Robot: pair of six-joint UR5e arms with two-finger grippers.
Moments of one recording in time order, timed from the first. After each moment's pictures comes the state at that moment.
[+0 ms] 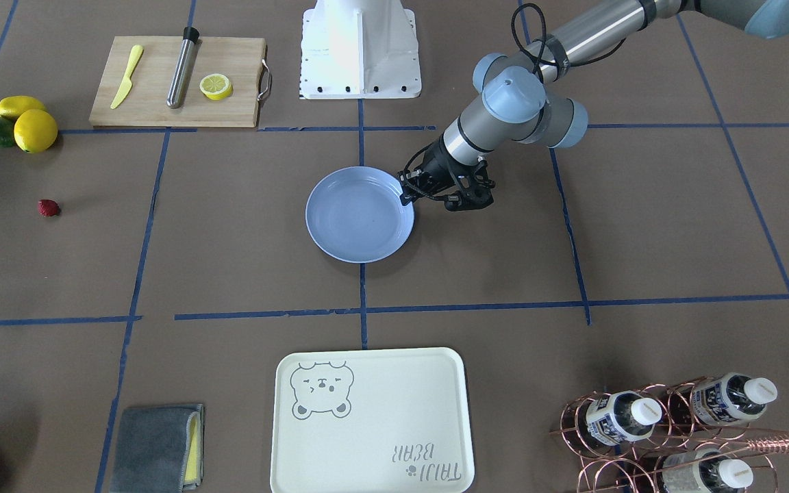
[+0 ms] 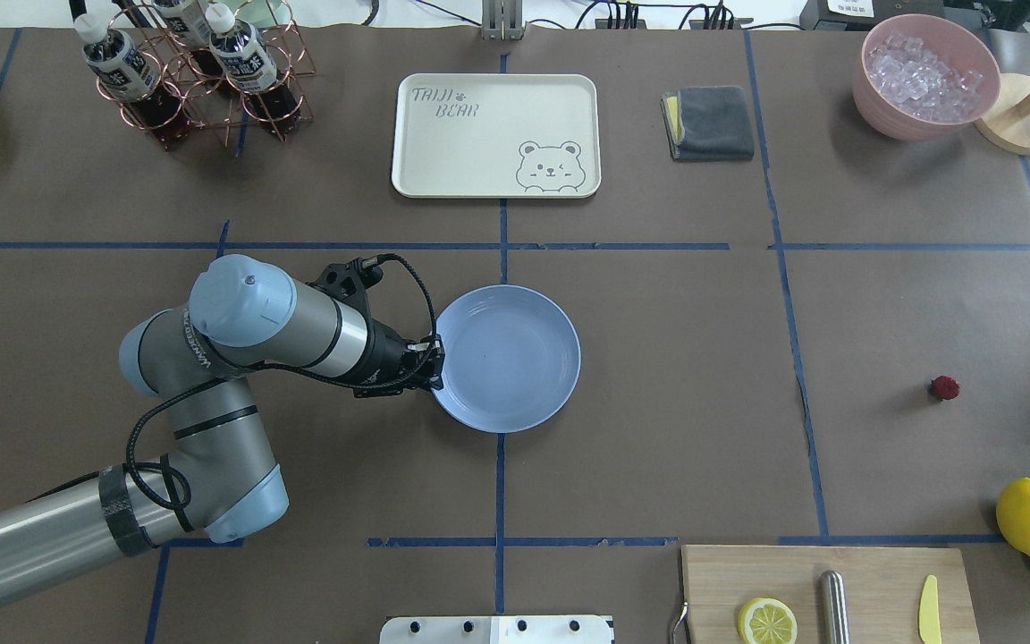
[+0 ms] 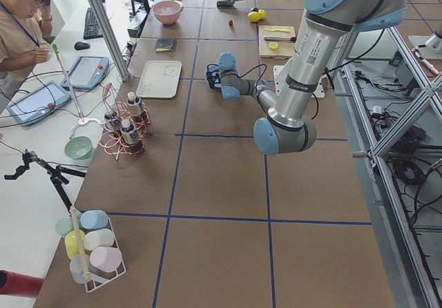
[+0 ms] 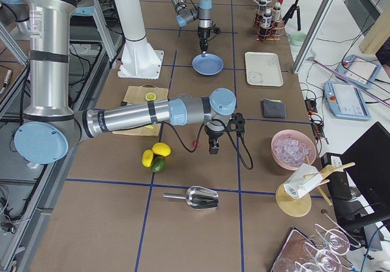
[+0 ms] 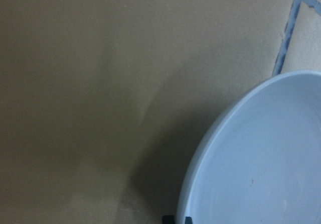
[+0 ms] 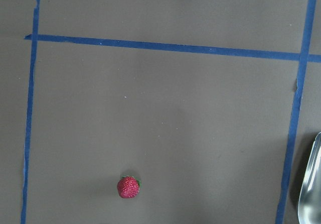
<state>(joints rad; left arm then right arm) -0.50 -2.08 -1.51 -2.33 -2.02 -1.68 1.40 -1.65 1.86 -1.65 2.48 0.12</state>
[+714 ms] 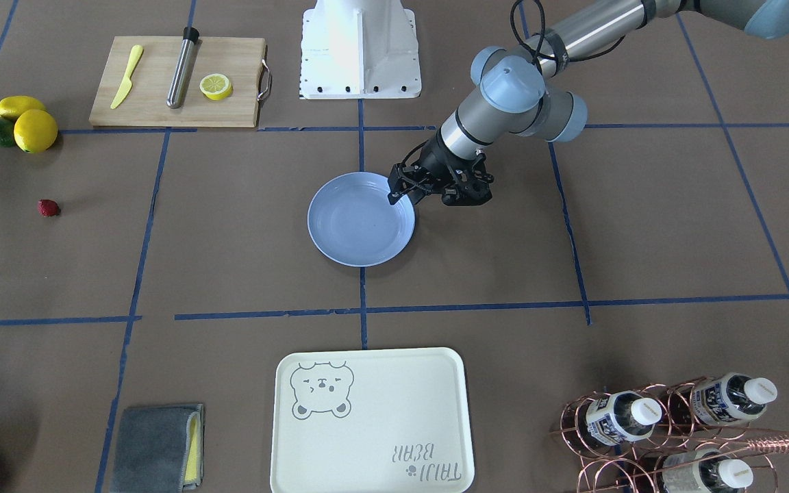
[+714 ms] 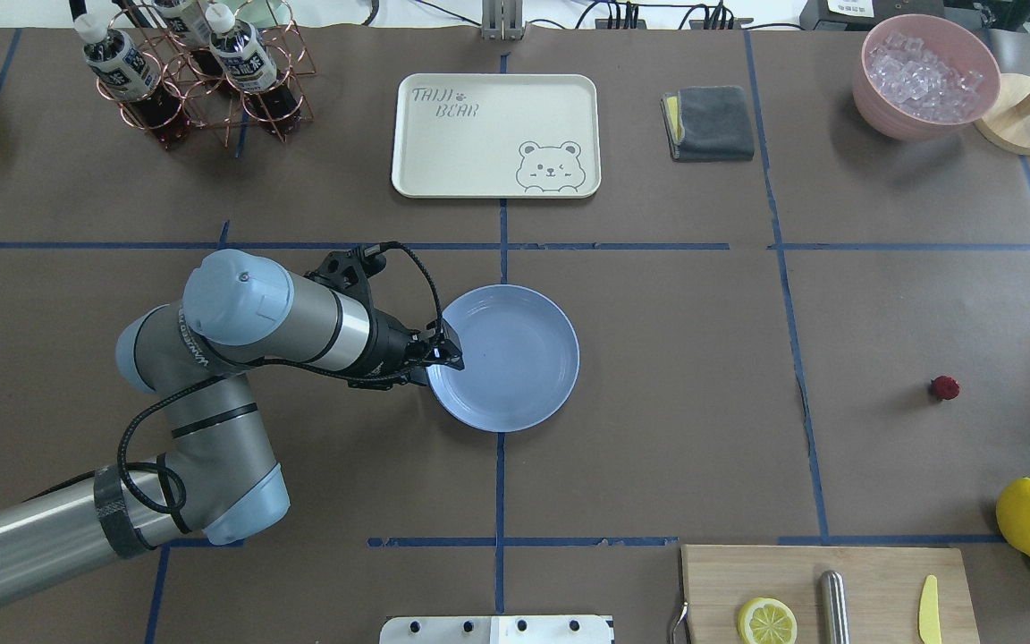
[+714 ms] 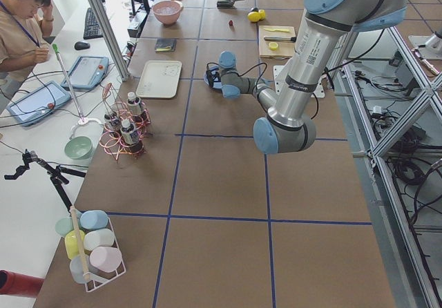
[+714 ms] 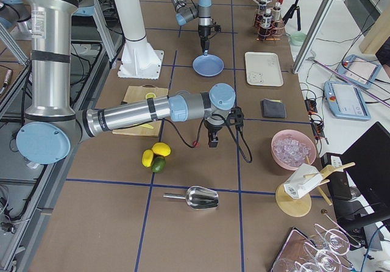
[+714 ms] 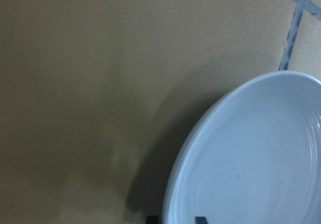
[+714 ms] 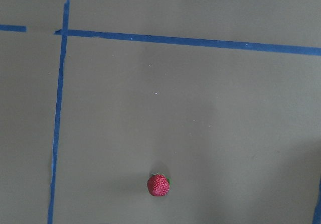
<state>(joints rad) -0.51 -2.09 -1.58 -2.32 -1.97 -1.67 1.33 -1.65 1.89 -1.60 2.51 0.21</state>
